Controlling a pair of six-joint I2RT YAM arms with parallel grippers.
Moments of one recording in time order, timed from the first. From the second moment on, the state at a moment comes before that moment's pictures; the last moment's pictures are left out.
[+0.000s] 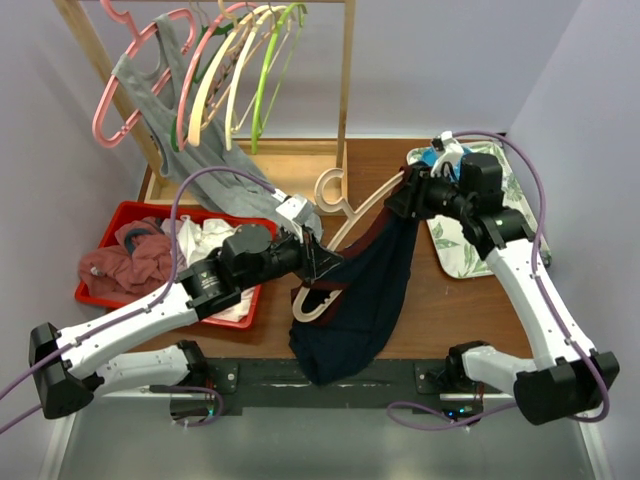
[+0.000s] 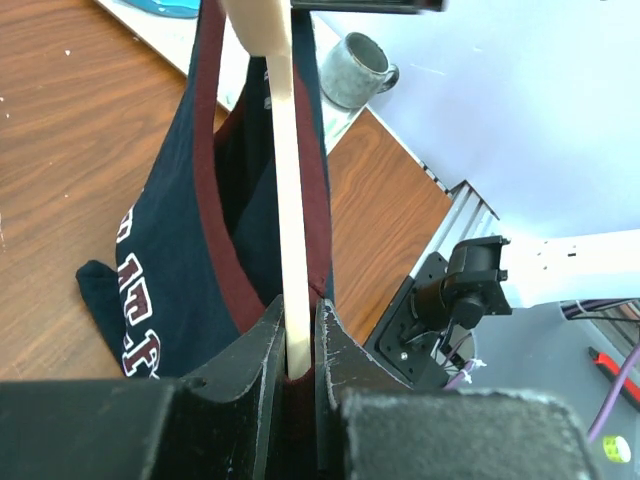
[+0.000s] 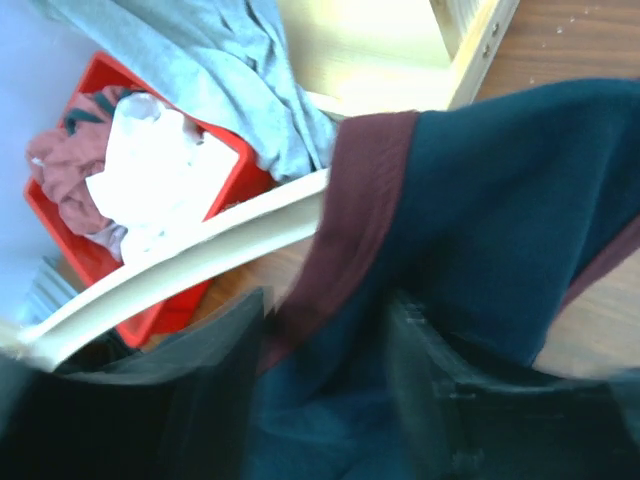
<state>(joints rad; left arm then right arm) -0.98 1.02 0.90 -0.08 0.06 -0.51 0.23 1.13 1.18 -0.51 -0.43 0.34</state>
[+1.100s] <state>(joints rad) -0.96 1.07 1.10 -0.36 0.19 -0.20 0.30 1.06 1.56 -1.25 -0.76 -0.76</state>
